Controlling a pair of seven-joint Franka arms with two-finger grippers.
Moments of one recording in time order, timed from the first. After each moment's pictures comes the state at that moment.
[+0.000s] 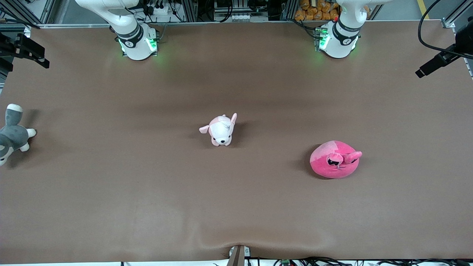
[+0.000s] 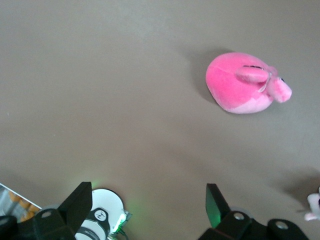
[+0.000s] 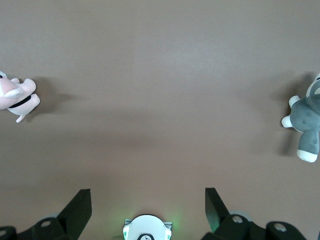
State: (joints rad) left arm 0.07 -0.14 -0.07 -1.63 0.04 1.39 -0.62; right arm 0.03 -0.08 -0.04 -1.47 0.00 1.31 -0.11
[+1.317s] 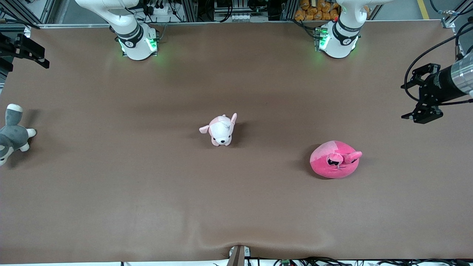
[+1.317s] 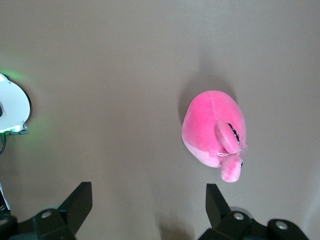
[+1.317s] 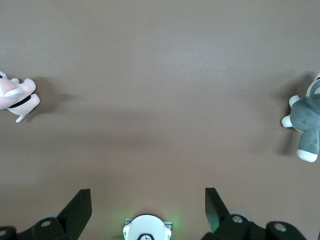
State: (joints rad) left arm 0.06 0.10 -0.08 -1.54 -0.09 1.47 -1.49; right arm 0.03 -0.08 -0.04 -1.47 0.00 1.31 -0.11
